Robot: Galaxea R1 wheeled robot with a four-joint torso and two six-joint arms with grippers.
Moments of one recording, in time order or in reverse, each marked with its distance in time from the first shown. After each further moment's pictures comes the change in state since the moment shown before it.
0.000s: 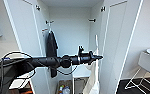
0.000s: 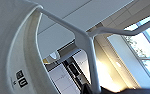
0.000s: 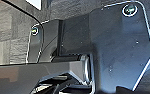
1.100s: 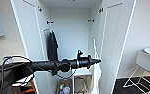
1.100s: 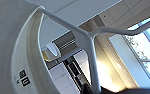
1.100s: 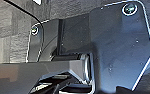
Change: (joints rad) left arm 0.067 -0.022 0.010 0.016 -0.004 0.006; right arm -0.002 0.000 0.000 0.000 0.000 0.000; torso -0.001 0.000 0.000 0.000
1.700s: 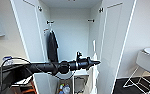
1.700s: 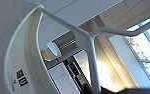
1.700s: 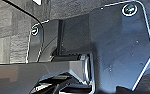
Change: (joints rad) left arm 0.018 -0.010 0.015 0.011 -0.004 -0.002; right arm 0.000 0.000 0.000 0.000 0.000 0.000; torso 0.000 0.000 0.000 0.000
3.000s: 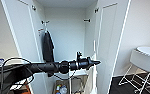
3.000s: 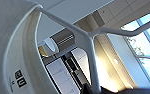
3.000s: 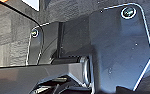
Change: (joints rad) left arm 0.002 0.008 -0.012 0.018 0.006 -0.007; right arm 0.000 -0.005 0.000 0.001 0.021 0.000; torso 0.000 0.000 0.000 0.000
